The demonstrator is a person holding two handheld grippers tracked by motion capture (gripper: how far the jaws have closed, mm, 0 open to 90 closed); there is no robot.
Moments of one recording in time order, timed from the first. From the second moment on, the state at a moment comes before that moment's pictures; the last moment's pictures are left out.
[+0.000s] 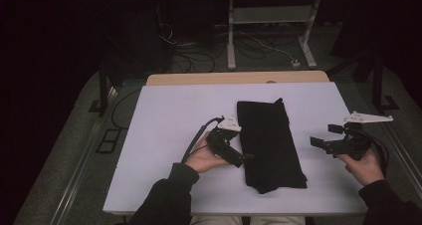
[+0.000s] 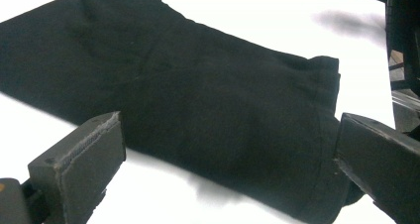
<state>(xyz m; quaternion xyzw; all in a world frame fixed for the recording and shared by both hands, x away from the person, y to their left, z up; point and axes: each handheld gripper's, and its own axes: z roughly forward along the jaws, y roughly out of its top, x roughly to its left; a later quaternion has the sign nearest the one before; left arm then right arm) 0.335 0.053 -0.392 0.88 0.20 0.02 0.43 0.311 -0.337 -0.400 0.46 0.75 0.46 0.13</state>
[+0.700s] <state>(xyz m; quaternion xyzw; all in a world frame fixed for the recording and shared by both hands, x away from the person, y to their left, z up) 0.330 0.102 -0.397 0.87 0.23 0.04 0.44 0.285 -0.337 -0.411 0.45 0.75 0.47 0.12</state>
